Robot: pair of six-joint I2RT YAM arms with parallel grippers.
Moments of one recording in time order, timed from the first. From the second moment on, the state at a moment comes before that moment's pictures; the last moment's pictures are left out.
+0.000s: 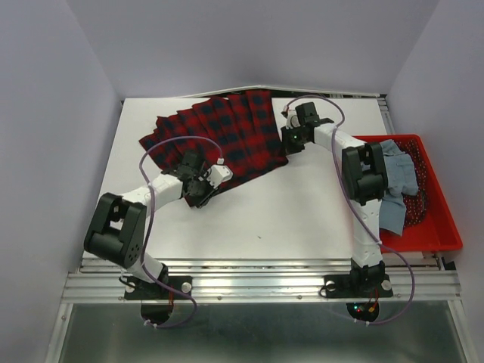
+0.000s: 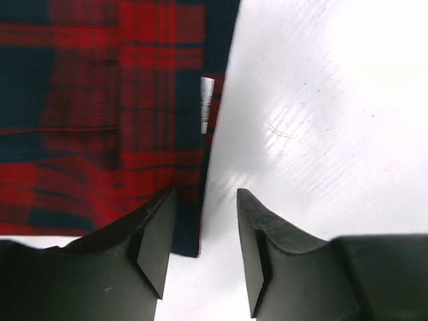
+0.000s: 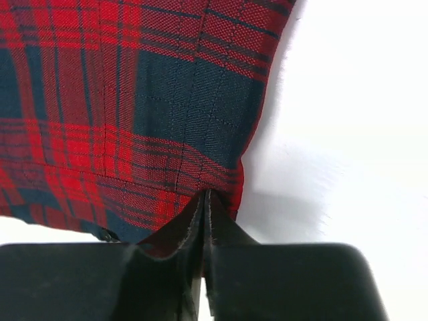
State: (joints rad) left arm -0.36 1.49 0.86 -0.45 0.20 0.51; right arm 0.27 2.26 1.77 -0.51 -0.34 0.07
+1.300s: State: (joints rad) left arm -0.48 1.38 0.86 -0.50 0.11 0.61; right arm 0.25 2.20 1.67 -0.62 -0.48 -0.09
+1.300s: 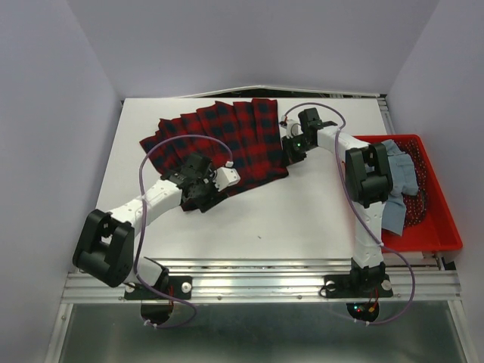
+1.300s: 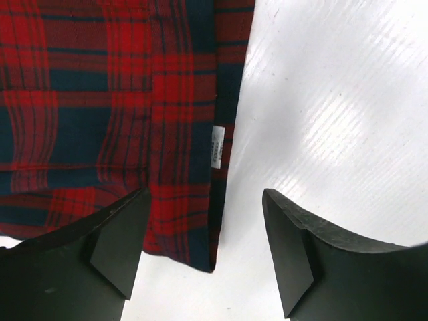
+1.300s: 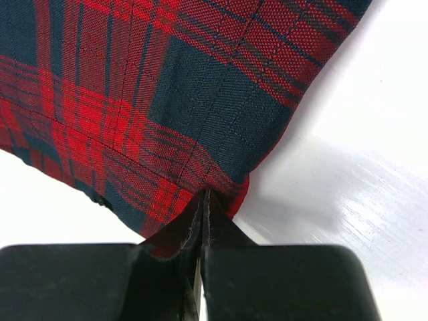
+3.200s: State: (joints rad) left arm -0.44 1.14 0.96 -0.61 0.29 0.63; right arm 0.27 2.33 1.92 -0.60 -0.18 -0.26
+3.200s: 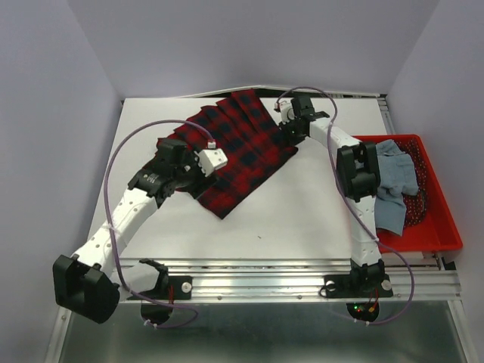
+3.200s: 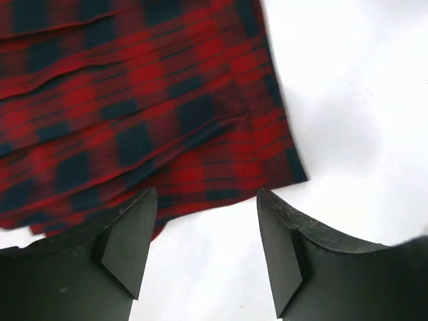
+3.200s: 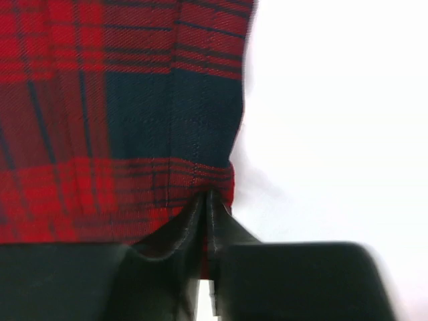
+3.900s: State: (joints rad) left arm -0.06 1.79 1.12 -0.37 0.20 0.42; right arm 0.59 2.01 1.71 -0.52 -0.22 -0.23
